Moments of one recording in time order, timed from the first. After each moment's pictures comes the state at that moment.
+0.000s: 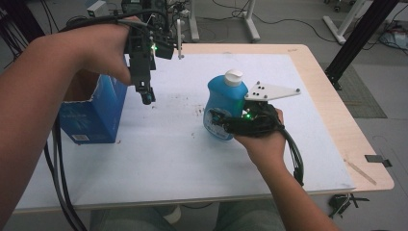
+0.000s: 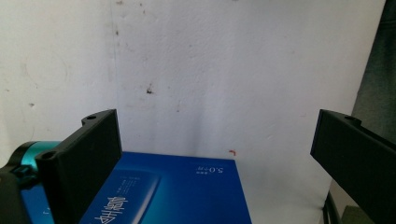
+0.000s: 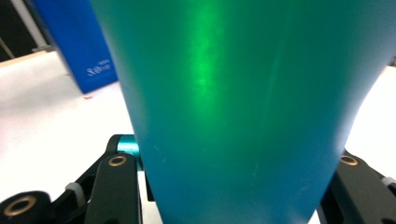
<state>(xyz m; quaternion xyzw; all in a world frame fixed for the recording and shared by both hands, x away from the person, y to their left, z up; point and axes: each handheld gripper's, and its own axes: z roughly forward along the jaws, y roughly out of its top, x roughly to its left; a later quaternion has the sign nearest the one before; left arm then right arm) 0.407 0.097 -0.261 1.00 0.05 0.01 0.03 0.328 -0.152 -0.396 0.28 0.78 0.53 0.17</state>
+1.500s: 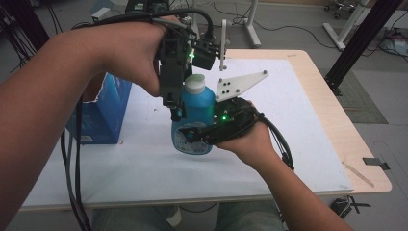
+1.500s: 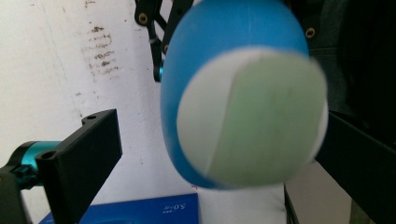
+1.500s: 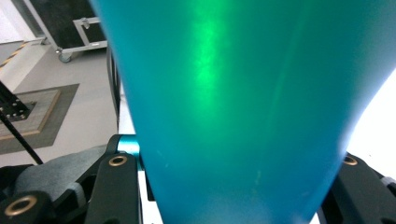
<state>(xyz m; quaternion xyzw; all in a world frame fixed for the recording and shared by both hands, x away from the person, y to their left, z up) 0.344 0.035 -0.221 1.00 -0.05 -0.02 0.06 0.318 -0.100 -0.357 0.10 0.84 0.54 0.02</state>
